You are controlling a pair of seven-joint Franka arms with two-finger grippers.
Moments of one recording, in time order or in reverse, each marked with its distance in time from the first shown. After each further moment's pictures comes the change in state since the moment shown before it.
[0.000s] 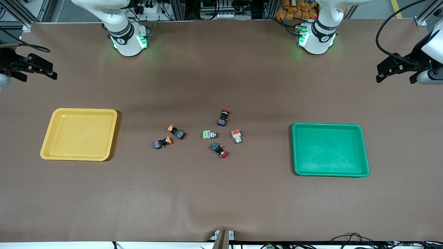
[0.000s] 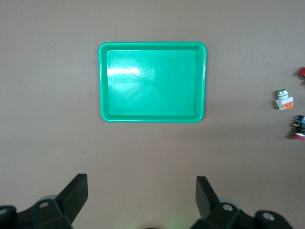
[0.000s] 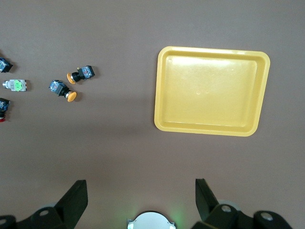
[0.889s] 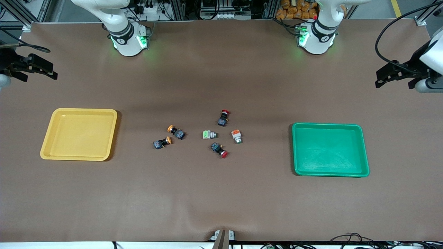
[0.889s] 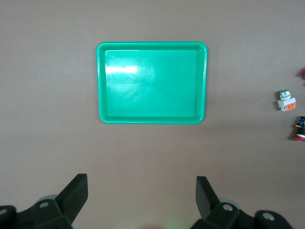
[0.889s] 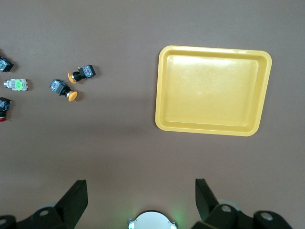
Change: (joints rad) left arm -0.004 0.048 0.000 0.024 -0.002 0.003 0.001; right arm 0.000 0.000 0.000 -0.001 0.005 0.000 0.000
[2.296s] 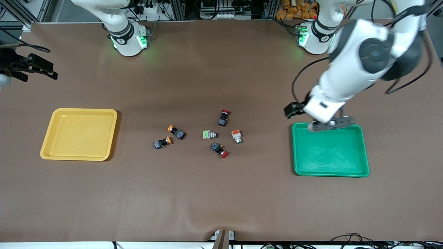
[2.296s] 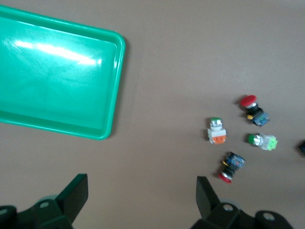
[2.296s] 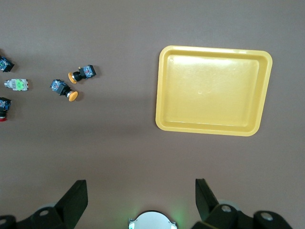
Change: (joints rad) left arm -0.146 0.254 -0.242 -0.086 -0.004 0.337 -0.592; right arm 0.000 0.000 0.000 0.000 0.002 0.000 0.000
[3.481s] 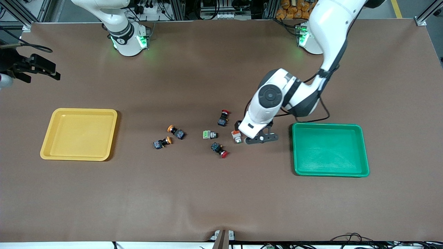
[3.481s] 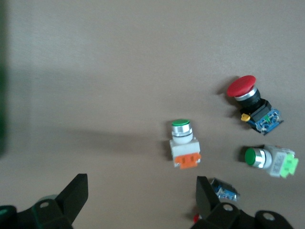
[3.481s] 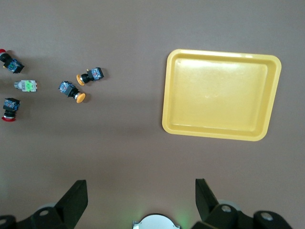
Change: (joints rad) left arm -0.208 0.358 -0.002 -0.014 0.122 0.371 -0.228; right arm 0.008 0.013 0.012 0.008 0.024 0.018 -0.003
